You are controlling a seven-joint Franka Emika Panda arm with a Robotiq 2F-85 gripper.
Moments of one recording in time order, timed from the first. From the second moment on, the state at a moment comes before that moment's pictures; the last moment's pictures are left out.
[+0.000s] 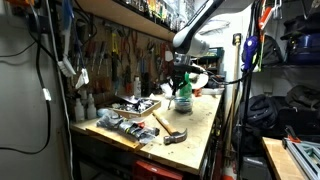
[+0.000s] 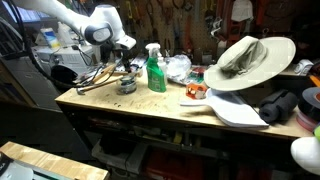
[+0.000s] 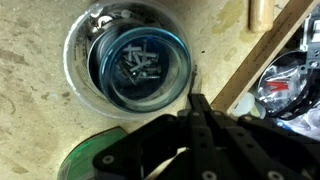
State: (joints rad) arm -0.17 0.22 -0.18 -2.09 0.24 2.52 0.43
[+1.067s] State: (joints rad) arm -0.17 0.17 -0.06 -1.99 0.77 2.51 0.12
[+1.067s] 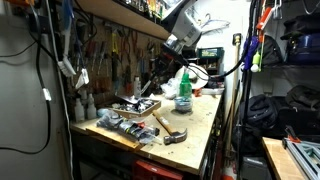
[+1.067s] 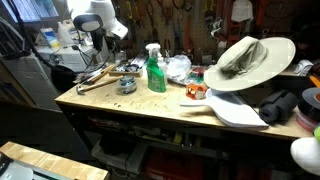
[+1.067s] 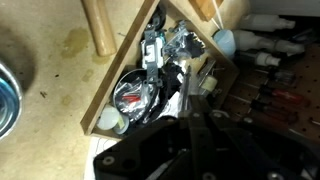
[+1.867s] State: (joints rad) arm -0.11 0.41 0.03 -1.86 0.95 2.76 0.05
